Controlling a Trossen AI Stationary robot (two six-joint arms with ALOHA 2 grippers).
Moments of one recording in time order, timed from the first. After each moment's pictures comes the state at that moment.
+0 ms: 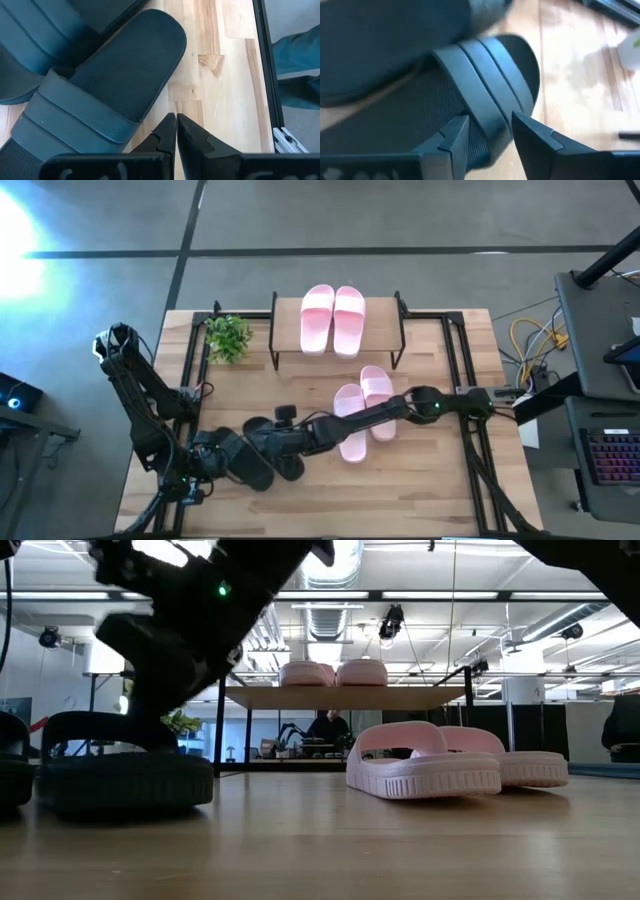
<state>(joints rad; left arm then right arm) -1.11 1.13 0.73 -0.70 -0.35 -1.04 0.25 2.49 2.16 -0.56 0.37 -0.10</state>
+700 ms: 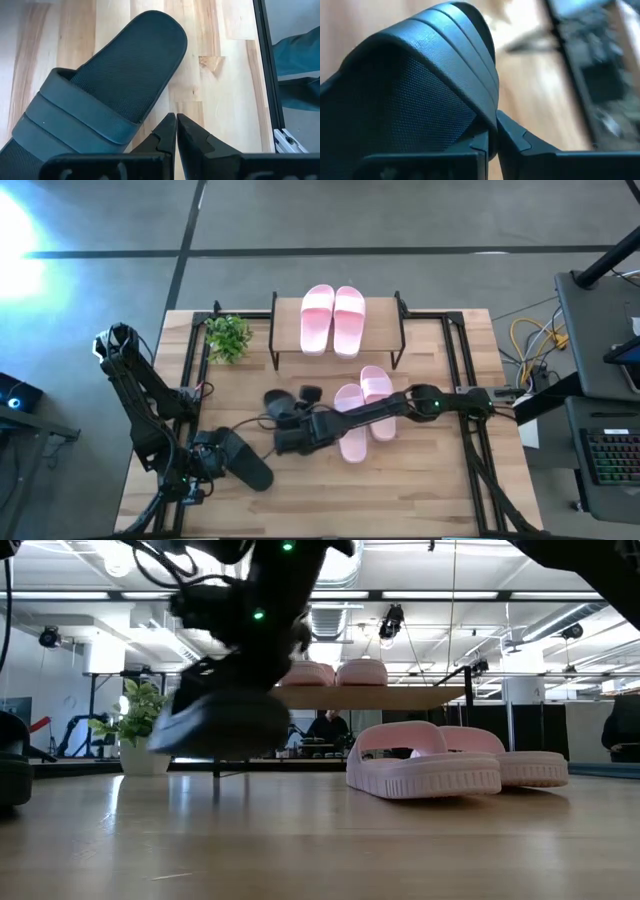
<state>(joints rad) -1.11 1.13 0.73 -0.70 -0.36 -1.04 0.24 2.48 2.22 -0.97 0.83 0.26</state>
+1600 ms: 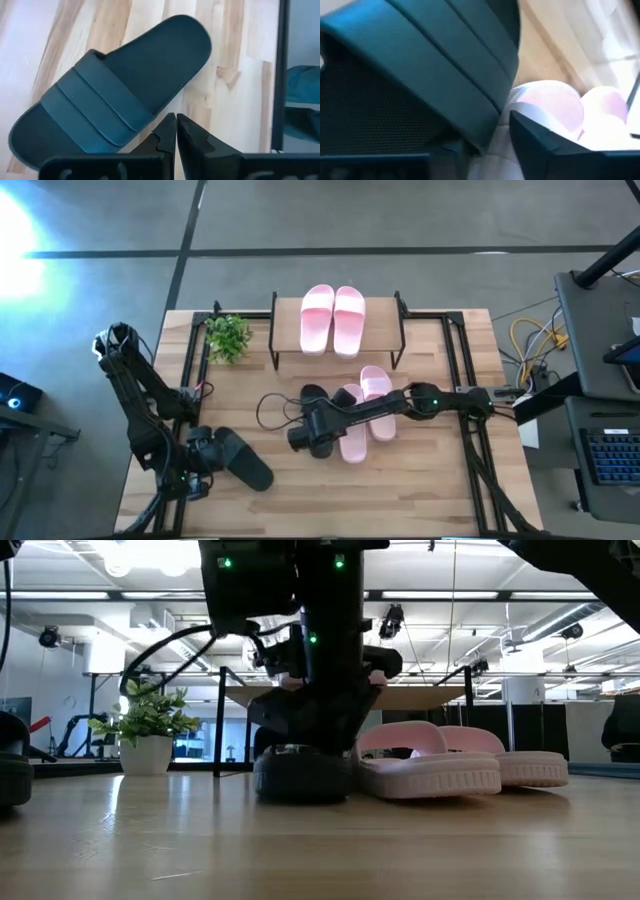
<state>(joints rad) -1.11 1.12 0.78 -0.83 -0.38 -1.27 0.21 2.49 2.19 -1.43 0.55 0.96</state>
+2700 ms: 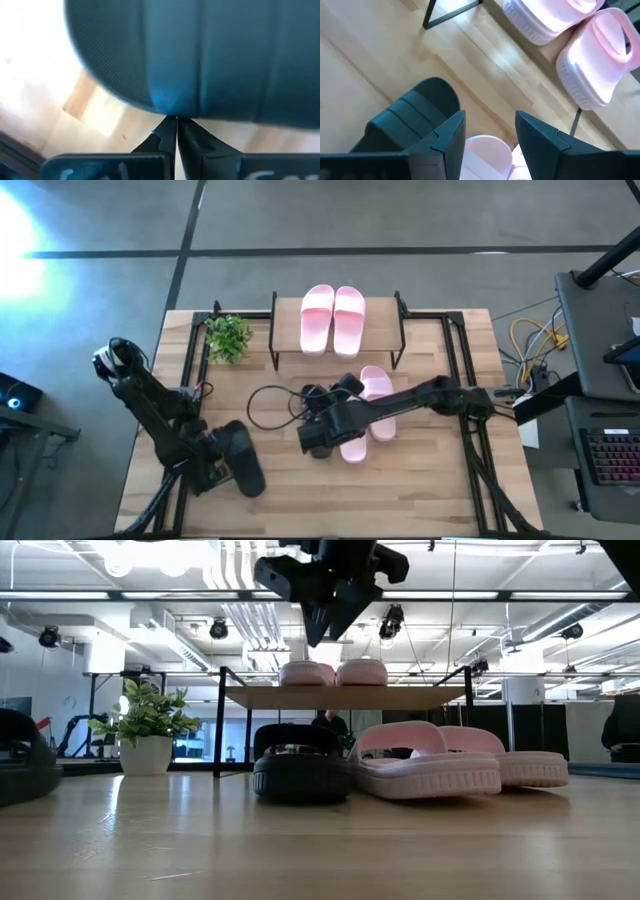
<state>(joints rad) -1.02 1.34 0.62 -0.86 -0.24 -1.53 0.27 2.27 2.20 -1.45 0.87 0.93</state>
